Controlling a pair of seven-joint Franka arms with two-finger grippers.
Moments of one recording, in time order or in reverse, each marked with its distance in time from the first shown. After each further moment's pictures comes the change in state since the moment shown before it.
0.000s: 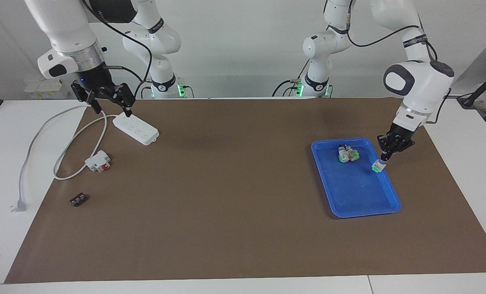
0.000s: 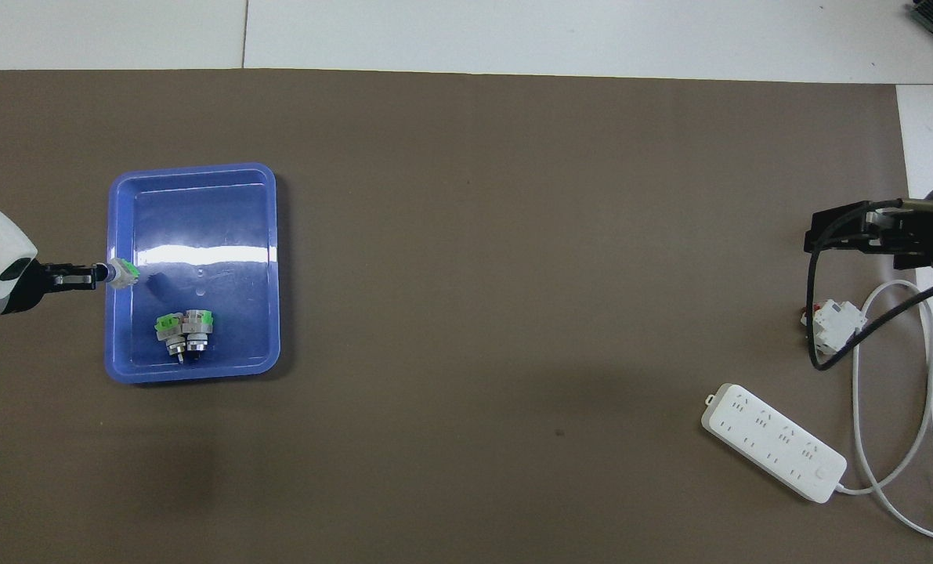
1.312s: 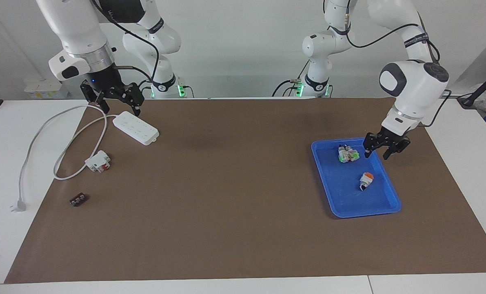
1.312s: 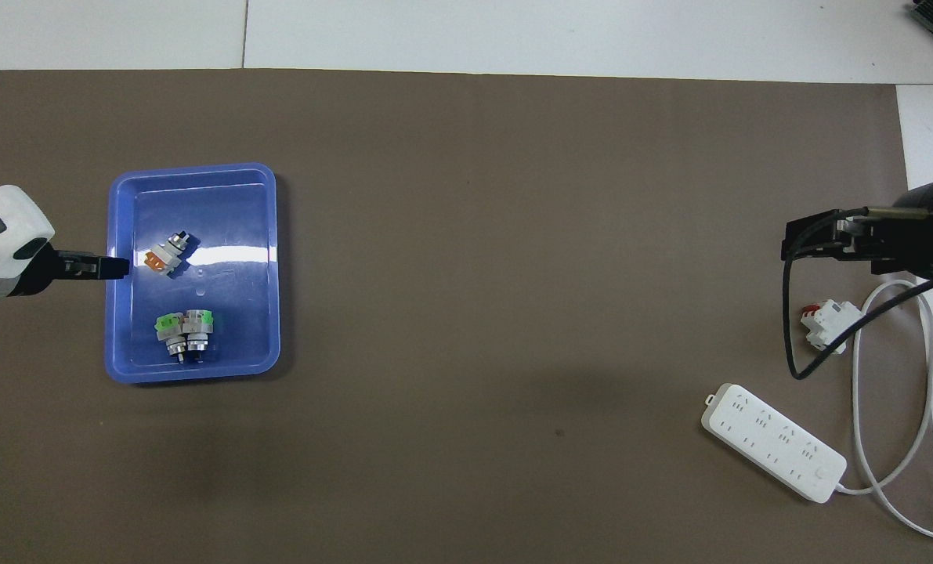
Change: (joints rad) left arm -0.105 0.018 -0.009 0.122 0.084 -0.201 -0.131; right arm 0.006 0.005 0.030 -0.005 0.000 -0.011 0.000
